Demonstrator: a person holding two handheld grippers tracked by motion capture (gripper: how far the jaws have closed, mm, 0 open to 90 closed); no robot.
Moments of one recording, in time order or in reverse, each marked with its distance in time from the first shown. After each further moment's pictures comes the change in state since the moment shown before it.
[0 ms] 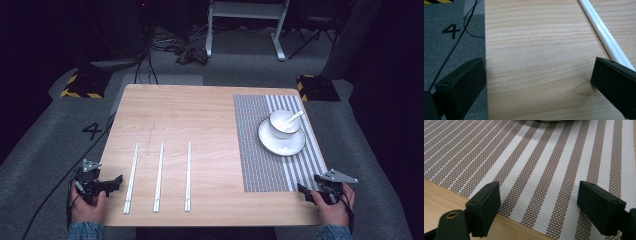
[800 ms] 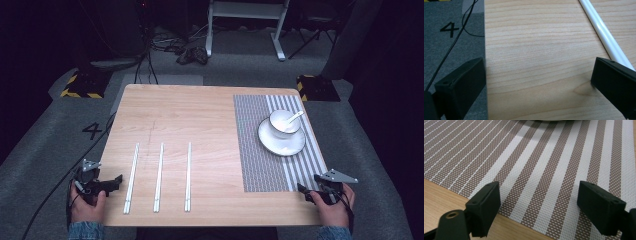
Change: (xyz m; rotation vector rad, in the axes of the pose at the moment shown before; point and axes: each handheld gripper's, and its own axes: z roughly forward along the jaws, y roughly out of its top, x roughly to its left) left arm 0.002 0.001 0.001 0.007 -0.011 -0.009; right arm 0.000 0.000 0.000 -0.001 -0.001 0.000
